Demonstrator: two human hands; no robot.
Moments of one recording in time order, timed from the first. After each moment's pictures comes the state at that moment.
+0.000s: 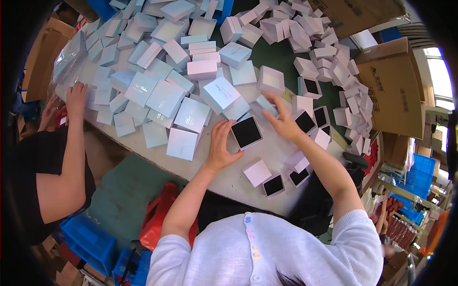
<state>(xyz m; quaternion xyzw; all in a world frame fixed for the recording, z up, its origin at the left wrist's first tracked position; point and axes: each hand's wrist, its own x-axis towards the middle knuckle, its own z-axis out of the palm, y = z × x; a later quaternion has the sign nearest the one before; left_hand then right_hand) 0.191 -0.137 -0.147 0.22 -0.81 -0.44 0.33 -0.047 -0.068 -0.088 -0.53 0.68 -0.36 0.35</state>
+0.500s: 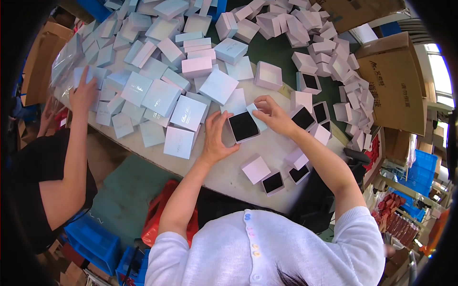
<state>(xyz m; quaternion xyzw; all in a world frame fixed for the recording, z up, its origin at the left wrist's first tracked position) 0.187 -0.153 -0.143 0.21 -0.83 -0.42 0.31 -0.039 -0.069 -0.098 -0.30 0.70 -0.38 0.53</state>
